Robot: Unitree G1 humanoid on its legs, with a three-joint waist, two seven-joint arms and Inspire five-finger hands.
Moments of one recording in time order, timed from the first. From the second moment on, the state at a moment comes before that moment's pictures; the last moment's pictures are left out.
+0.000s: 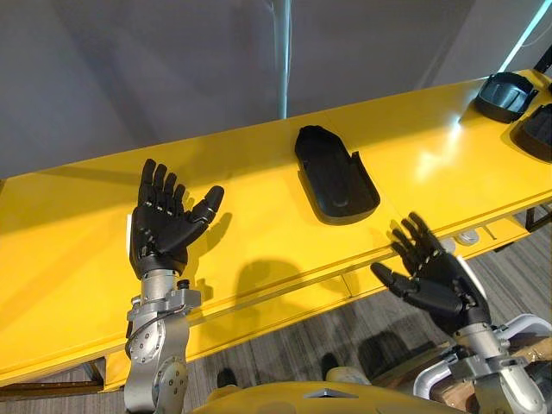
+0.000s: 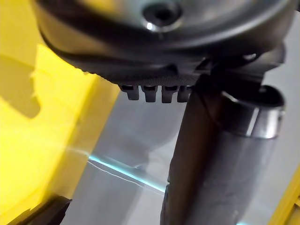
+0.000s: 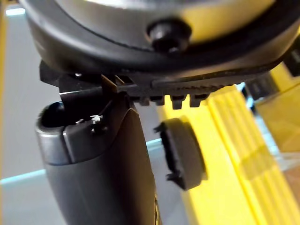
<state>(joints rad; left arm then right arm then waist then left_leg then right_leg) 0.34 0.06 0.02 -0.42 -0.50 -0.15 0.14 0.54 -0.19 -0.32 -0.40 0.52 0.00 0.51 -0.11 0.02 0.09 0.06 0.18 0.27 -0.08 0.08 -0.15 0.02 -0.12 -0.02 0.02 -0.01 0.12</state>
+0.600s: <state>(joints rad) 0.34 0.04 0.06 -0.43 -0.50 -0.13 0.12 0.50 -0.19 -0.31 -0.43 0.56 0.01 0.57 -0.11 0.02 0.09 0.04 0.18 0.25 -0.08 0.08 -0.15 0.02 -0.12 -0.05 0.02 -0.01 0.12</state>
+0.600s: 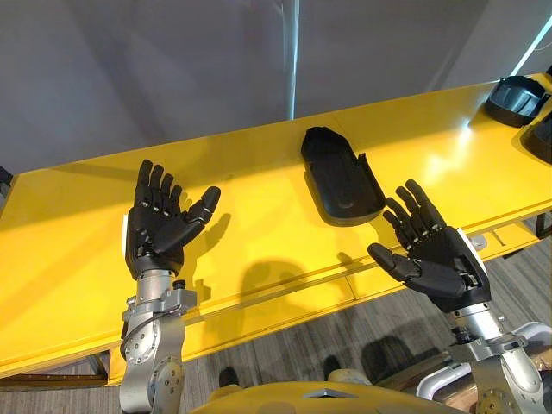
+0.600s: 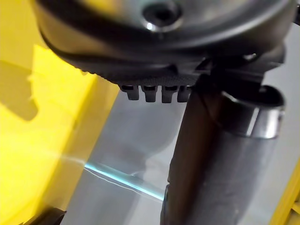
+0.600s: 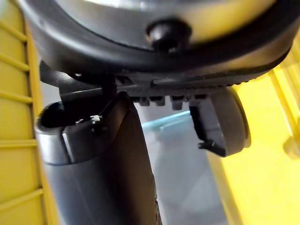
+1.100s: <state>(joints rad) 0.36 0.04 0.08 -0.44 -0.50 -0.12 0.14 0.49 -0.19 -0.26 -0.39 0.46 0.04 0.52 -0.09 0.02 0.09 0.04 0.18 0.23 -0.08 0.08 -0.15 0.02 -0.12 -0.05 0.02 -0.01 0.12</state>
